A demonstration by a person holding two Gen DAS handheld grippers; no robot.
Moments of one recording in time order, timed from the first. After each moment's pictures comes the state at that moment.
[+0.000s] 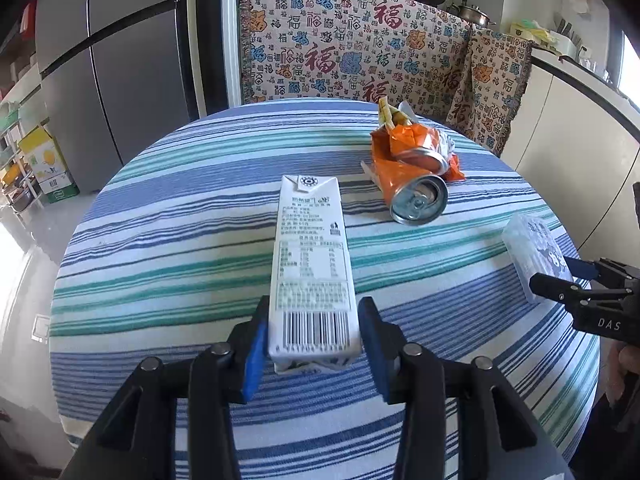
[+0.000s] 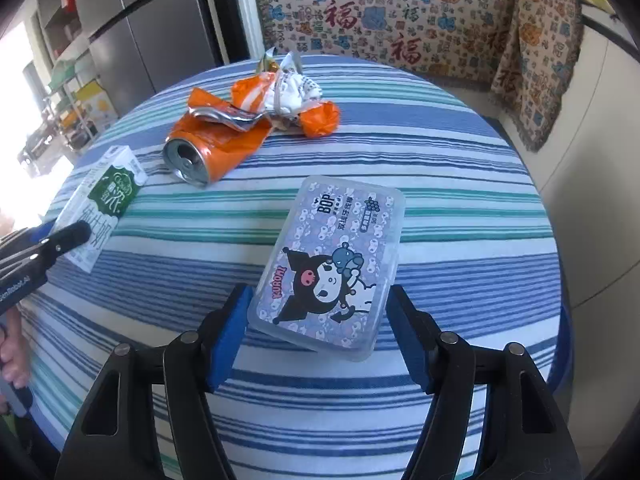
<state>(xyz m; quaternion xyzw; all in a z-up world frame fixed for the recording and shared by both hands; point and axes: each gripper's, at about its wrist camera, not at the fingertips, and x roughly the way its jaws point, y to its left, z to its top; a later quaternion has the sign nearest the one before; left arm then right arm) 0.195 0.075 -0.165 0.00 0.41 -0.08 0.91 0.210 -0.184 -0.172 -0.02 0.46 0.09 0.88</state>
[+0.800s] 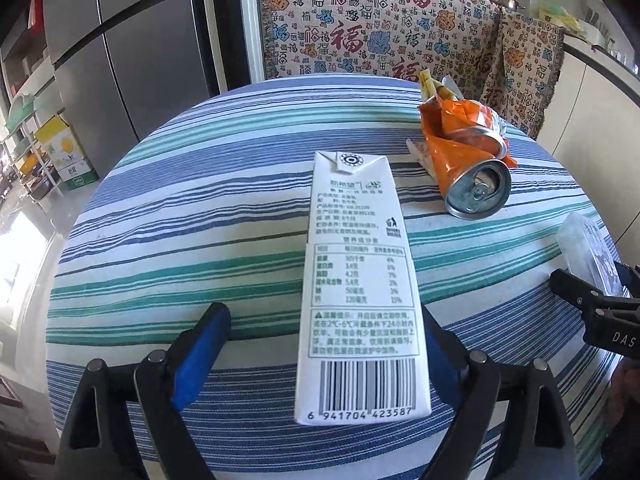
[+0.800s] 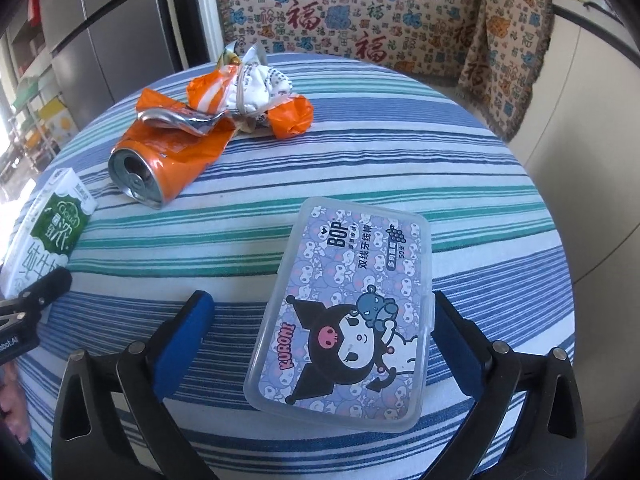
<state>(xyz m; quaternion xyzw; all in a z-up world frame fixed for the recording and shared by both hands) 0.227 0.078 -0.192 0.01 0.44 -0.03 0.90 0.230 -0.167 -0.193 -0.01 0.45 0.02 0.89</state>
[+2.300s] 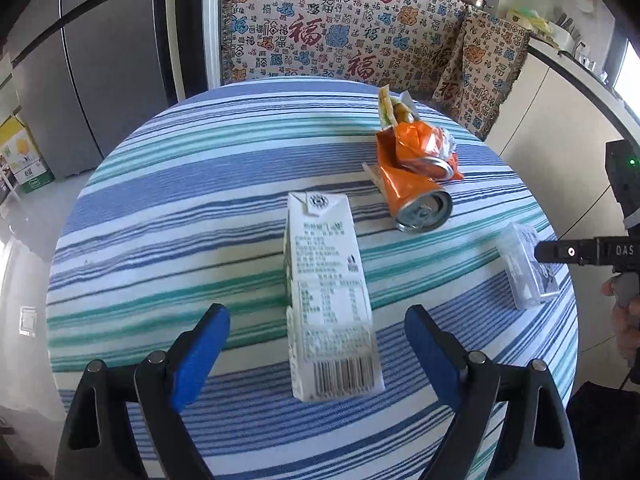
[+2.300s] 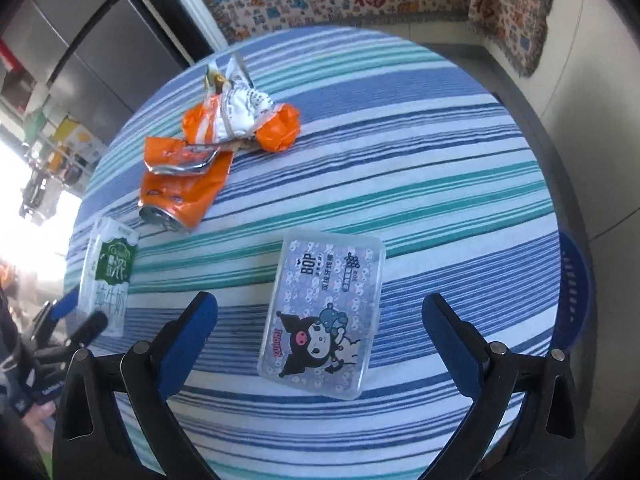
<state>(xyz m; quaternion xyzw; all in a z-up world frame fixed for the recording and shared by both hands) 0.238 0.089 -0.147 0.00 0.48 -0.12 0.87 0.262 -0.213 -0.148 0.10 0.57 0.08 0.81</state>
